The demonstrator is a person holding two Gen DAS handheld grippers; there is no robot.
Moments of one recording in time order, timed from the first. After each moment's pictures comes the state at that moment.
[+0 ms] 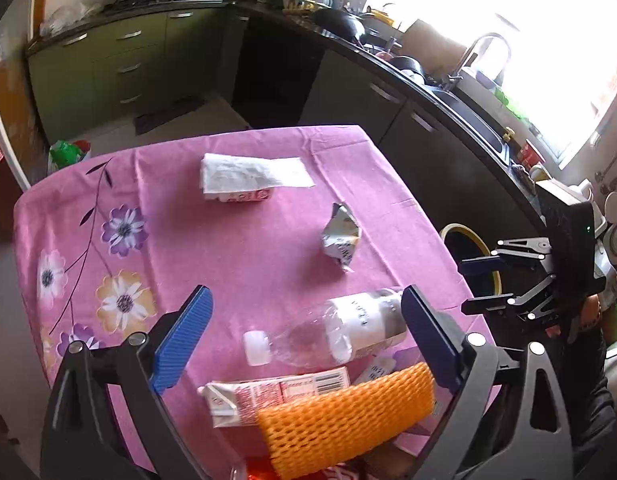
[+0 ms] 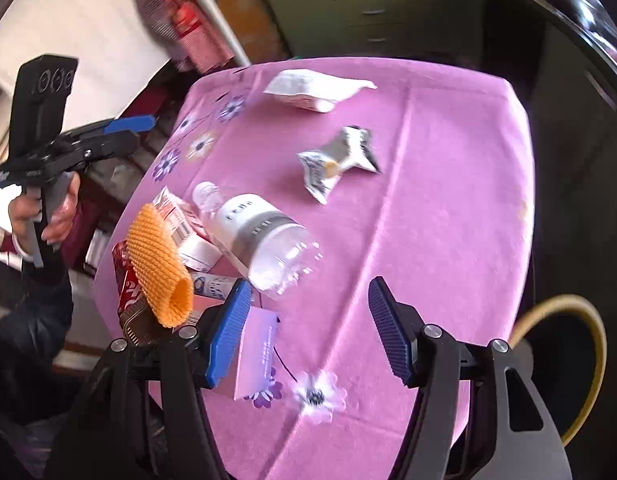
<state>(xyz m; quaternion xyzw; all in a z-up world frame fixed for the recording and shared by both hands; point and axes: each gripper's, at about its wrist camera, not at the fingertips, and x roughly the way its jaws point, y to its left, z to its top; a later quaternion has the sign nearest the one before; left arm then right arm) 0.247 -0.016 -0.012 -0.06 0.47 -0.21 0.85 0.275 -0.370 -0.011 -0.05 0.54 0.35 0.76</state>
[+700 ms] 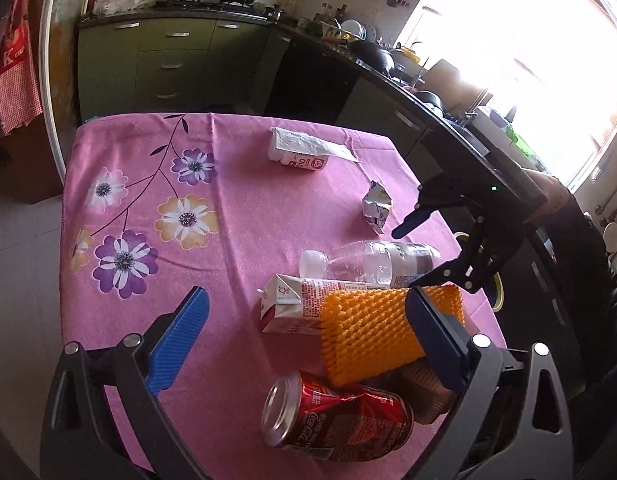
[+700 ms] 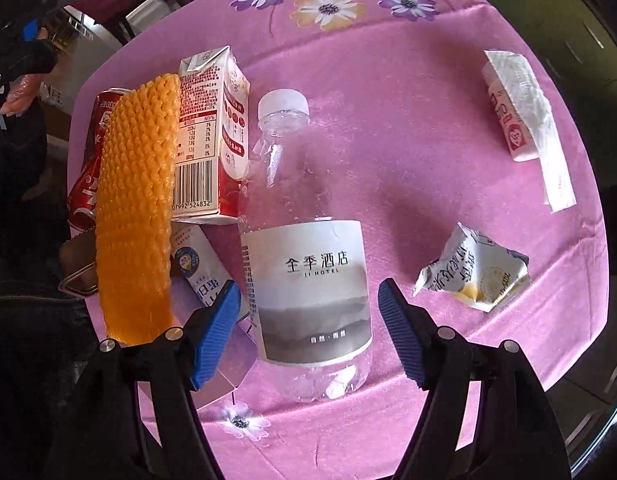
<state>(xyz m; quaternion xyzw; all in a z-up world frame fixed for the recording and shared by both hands) 0.154 0.051 -0.036 -0.11 0.43 -0.17 0.88 0.296 -0.213 -0.080 -0.40 0.56 0.48 0.54</state>
